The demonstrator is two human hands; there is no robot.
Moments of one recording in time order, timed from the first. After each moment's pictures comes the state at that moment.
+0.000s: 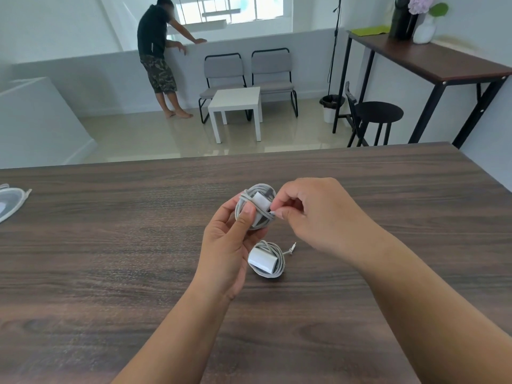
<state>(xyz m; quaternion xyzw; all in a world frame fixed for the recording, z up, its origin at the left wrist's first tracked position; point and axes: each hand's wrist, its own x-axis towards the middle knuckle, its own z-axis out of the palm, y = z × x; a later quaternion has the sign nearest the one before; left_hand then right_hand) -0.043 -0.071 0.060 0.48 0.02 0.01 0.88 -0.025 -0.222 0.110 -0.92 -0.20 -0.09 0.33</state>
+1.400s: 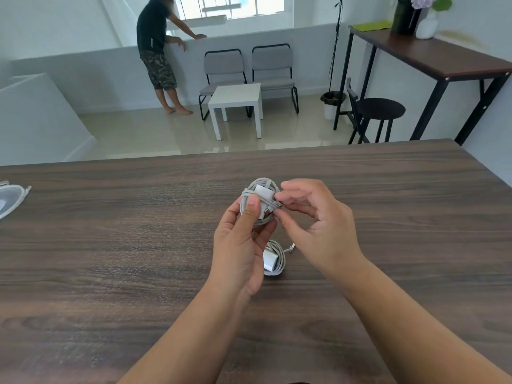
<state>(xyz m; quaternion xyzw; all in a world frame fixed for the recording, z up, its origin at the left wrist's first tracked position) -0.041 -0.090 0.059 0.39 0.09 0.03 0.92 -0.030 -0.214 0.053 -0.75 -0.21 -0.31 0.54</state>
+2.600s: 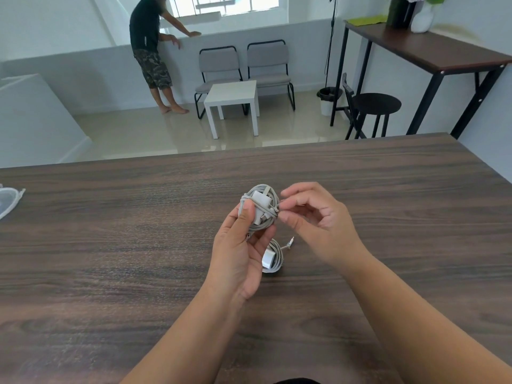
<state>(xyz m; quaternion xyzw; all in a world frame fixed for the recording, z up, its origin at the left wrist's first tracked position) -0.043 -0.087 0.048 0.39 0.12 -0.03 0.91 -0.016 -0.234 0.028 -0.69 -0.22 -0.15 0.67</state>
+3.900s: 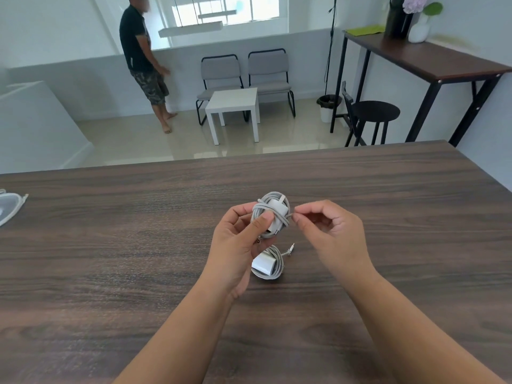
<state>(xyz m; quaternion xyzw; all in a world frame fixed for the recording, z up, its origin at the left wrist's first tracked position) -0.035 -0.075 0.049 0.54 0.04 -0.03 0.84 -0.029 -0.235 0.030 -0.72 -0.06 -0.19 0.66</state>
